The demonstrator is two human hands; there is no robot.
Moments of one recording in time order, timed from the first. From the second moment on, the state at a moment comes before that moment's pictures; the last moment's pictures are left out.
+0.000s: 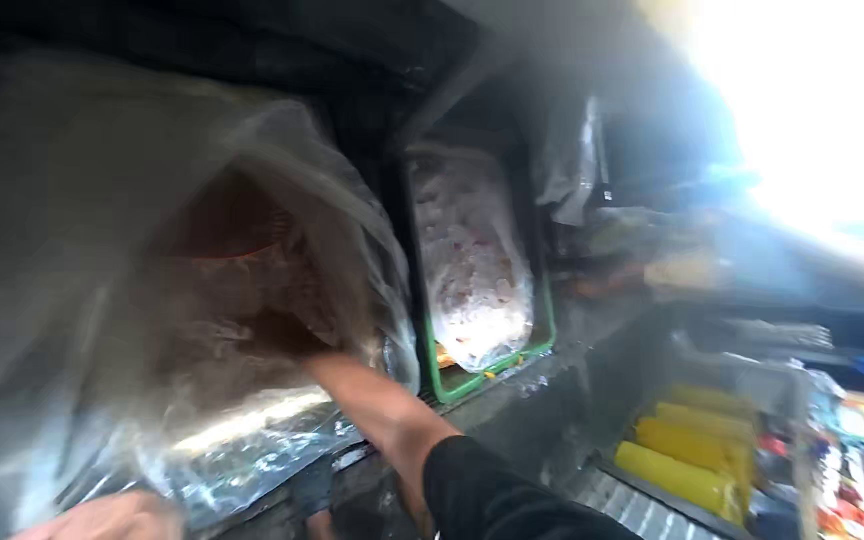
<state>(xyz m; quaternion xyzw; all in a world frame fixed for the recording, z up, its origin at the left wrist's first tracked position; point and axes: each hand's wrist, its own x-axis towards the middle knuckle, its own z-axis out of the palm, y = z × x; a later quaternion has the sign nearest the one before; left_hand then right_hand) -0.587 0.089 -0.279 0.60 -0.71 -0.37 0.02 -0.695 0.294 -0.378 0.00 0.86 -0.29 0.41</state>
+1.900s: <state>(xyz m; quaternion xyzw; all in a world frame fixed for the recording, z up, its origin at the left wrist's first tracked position) -0.602 0.085 -0.287 0.73 -0.67 -0.15 -0.01 -0.731 0.328 -0.453 0.22 0.83 -0.37 0.36</state>
